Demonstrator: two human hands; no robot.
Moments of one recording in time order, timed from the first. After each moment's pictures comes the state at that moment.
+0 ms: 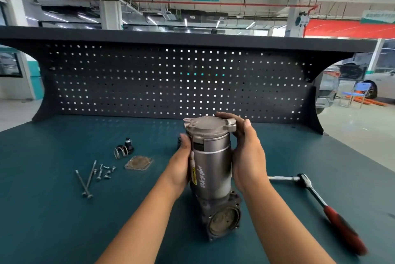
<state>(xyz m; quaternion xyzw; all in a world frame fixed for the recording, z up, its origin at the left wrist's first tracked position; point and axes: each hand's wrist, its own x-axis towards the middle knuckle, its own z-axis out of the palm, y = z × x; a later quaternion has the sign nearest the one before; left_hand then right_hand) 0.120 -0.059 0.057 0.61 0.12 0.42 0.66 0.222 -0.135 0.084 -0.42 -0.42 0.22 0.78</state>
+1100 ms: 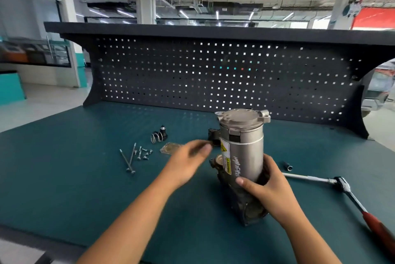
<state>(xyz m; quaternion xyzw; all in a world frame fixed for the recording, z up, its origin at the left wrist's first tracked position) 0.045 -0.051 0.044 0.76 0.29 0.37 0.44 0.227 -0.161 0.011 -0.62 -0.52 0.17 0.56</state>
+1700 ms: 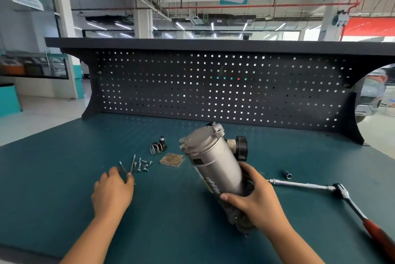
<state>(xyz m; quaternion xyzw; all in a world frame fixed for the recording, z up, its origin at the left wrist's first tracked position) -0.062 0.010 -0.015 0.61 0.71 0.36 0.07 0.205 -0.151 0.011 -0.63 -0.59 0.07 0.51</state>
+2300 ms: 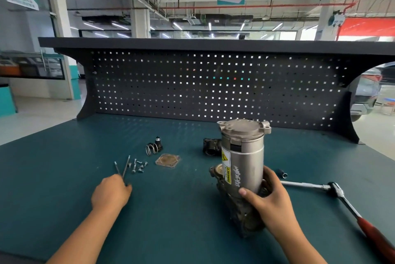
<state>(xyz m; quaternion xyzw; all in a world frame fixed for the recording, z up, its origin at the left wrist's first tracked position) -0.057 0.023 -0.012 0.66 0.73 0.18 0.06 0.236 -0.158 -0.010 -0.59 -0.49 0.13 0.63</state>
